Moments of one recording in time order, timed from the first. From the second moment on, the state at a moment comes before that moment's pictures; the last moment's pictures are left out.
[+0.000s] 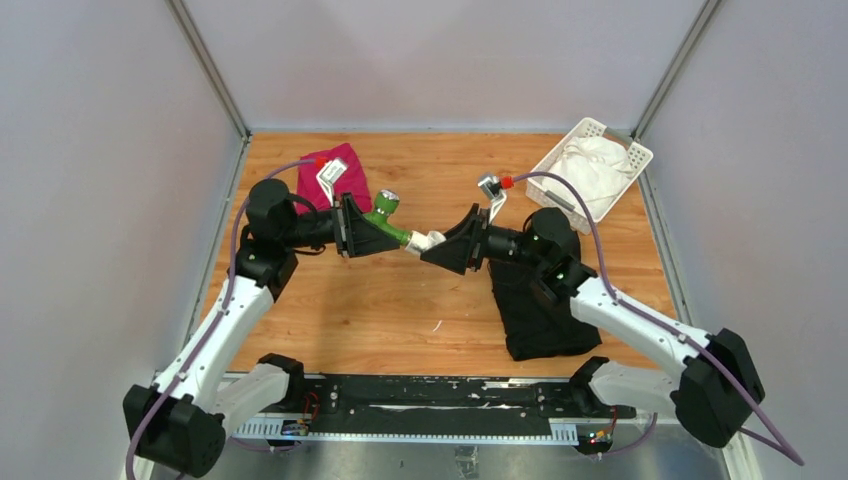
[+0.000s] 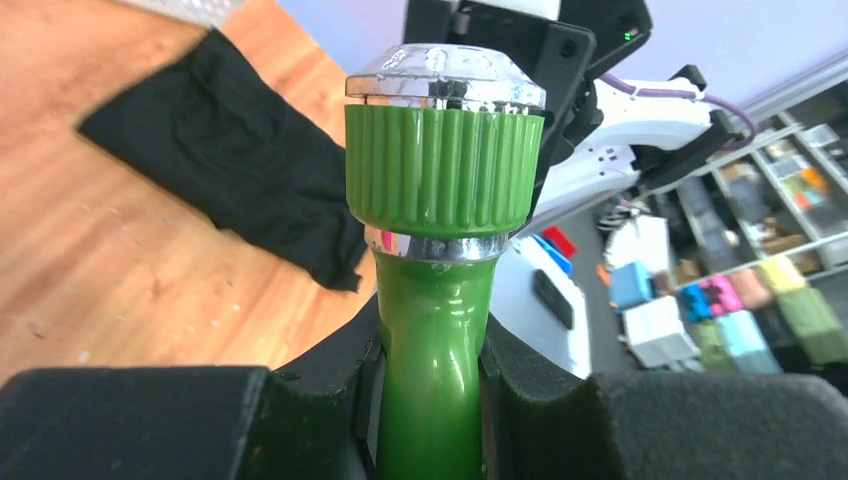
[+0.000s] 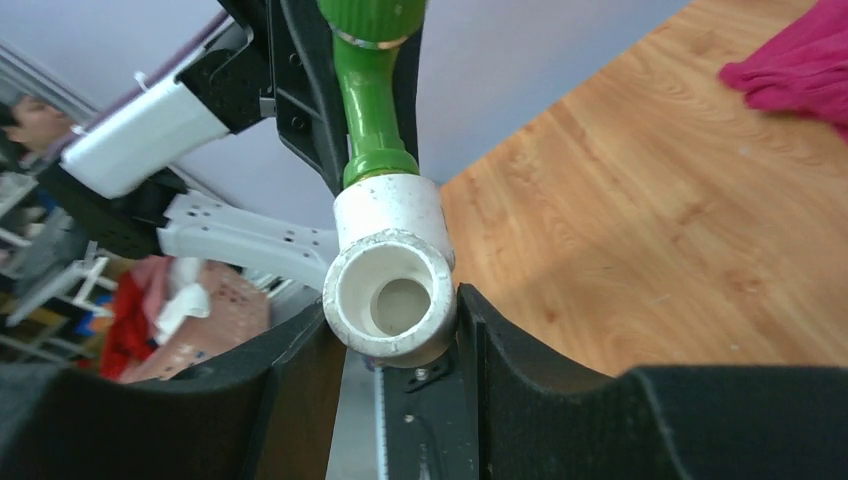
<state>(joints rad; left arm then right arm) -0.27 0.99 0.84 0.07 1.12 -0.76 0.72 1.09 0.73 0.48 -0.63 0.65</state>
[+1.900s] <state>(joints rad) -0.27 1.06 0.86 -0.06 1.07 -1.01 1.38 1.06 0.53 0.59 0.56 -1.17</state>
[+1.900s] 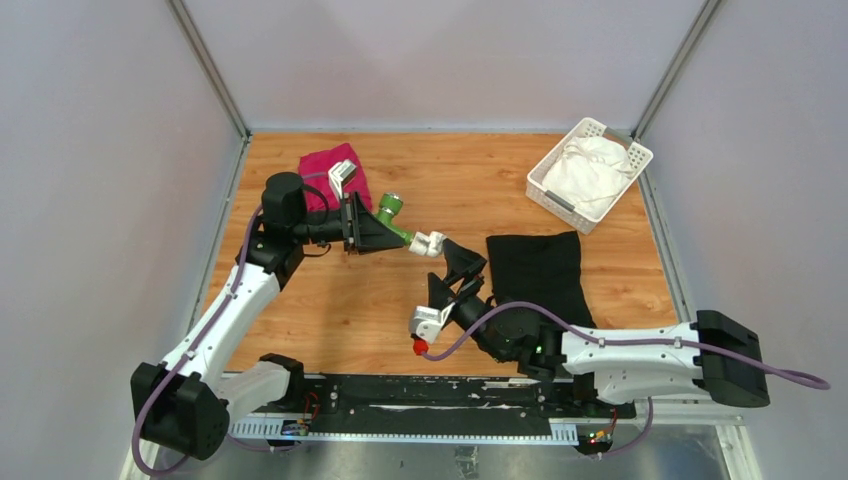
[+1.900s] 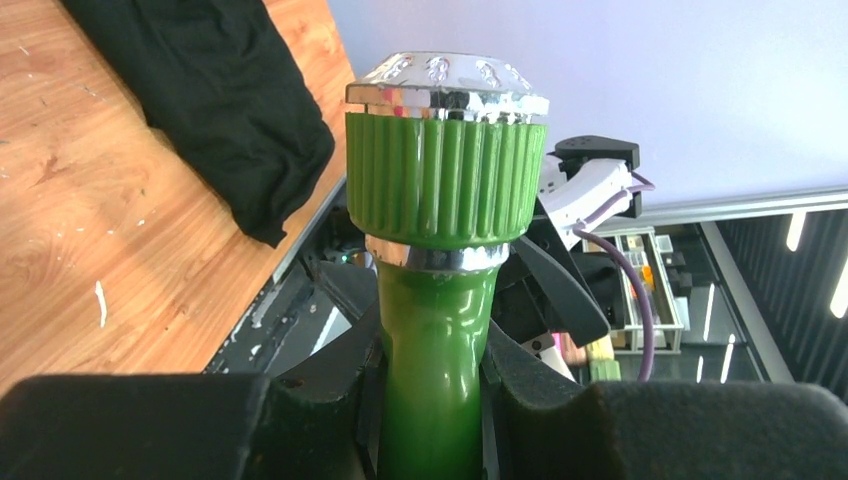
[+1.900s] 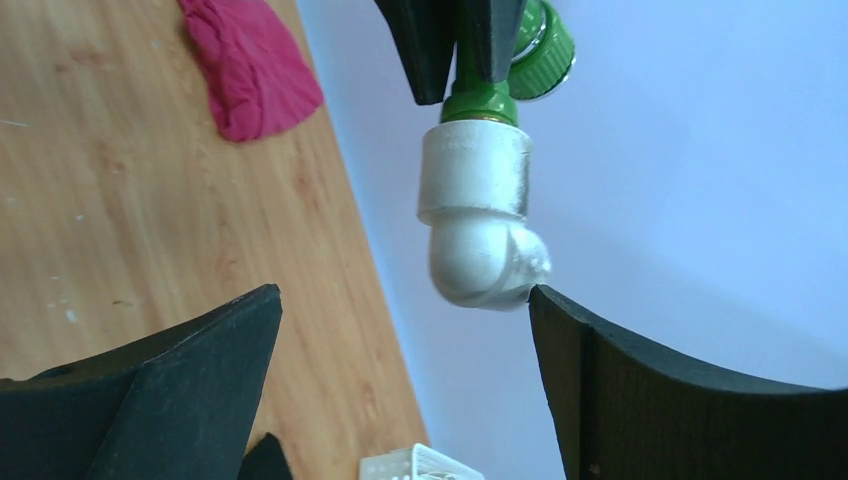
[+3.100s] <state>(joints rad) -0.28 1.07 0.86 -0.08 1.10 -1.00 1.38 1.41 0.55 1.20 0.65 -1.79</state>
